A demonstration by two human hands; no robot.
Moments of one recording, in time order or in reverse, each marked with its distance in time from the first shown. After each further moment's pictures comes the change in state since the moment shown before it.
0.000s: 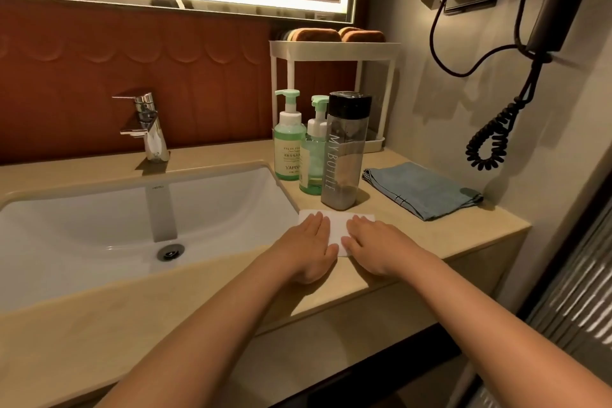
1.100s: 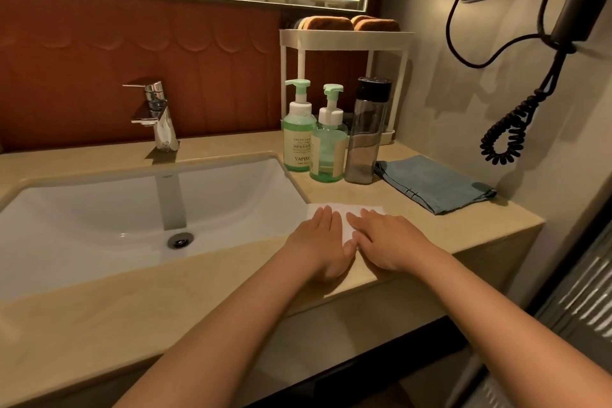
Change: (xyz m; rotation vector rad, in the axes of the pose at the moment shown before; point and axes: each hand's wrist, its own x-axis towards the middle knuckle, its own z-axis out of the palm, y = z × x) left_hand -0.005 0.012 0.000 0.030 0.006 -0.061; right_hand -0.005 -0.003 -0.005 -0.047 -0.029 -0.042
